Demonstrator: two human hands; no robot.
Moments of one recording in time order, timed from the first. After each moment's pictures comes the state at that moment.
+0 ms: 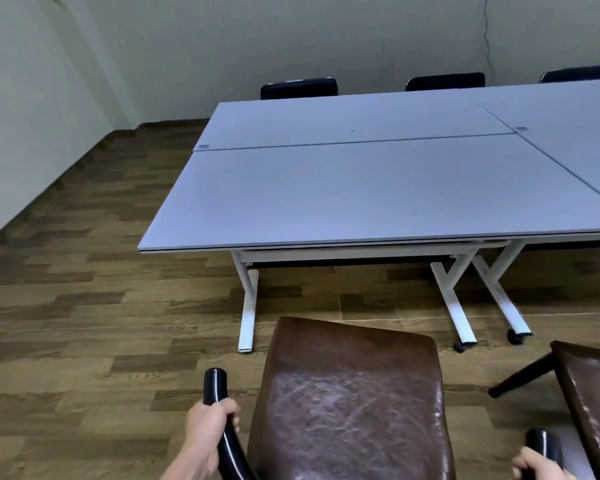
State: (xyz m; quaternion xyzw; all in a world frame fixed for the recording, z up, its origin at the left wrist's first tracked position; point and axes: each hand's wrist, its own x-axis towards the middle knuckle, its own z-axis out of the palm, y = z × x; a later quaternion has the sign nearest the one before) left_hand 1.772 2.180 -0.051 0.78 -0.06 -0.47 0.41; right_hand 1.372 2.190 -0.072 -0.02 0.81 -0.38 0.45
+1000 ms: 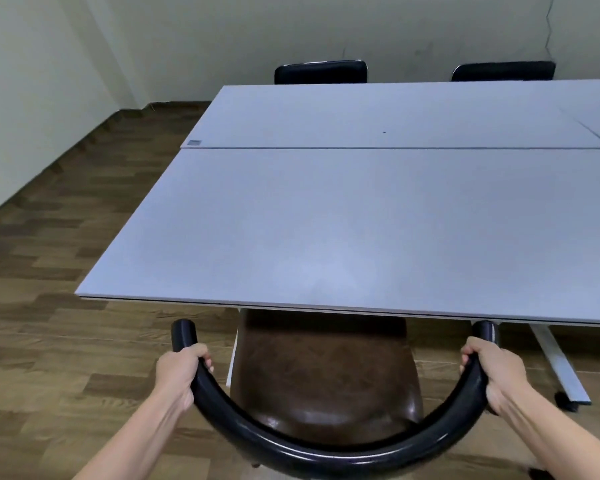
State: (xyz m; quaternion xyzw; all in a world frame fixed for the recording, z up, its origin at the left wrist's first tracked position) left_hand 1.827 1.923 -0.076 0.76 0.00 -0.43 0.50; right_hand 1.420 1.857 -0.073 -0.09 0.73 -0.44 0.51
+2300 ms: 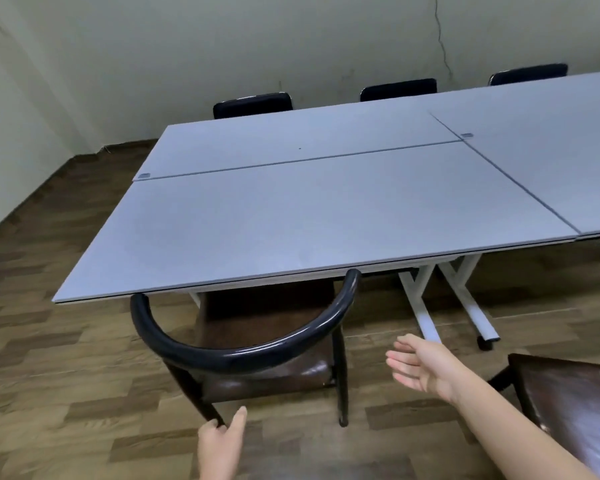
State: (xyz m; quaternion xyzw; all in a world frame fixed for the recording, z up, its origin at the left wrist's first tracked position) left_hand 1.617 2.105 -0.021 0.82 -0.10 -0.45 0.32; right_hand 1.324 2.009 -0.013 -0.15 0.66 -0.30 0.67
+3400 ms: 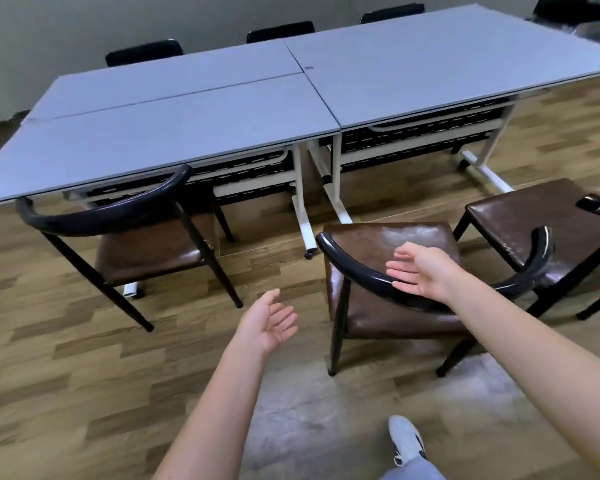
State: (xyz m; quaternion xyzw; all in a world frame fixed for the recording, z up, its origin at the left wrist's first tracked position) left_hand 1.178 2.380 0.040 0.61 -0.05 -0.71 0.36; right_hand 0.914 2.355 0.058 -0.17 0.67 -0.38 0.61
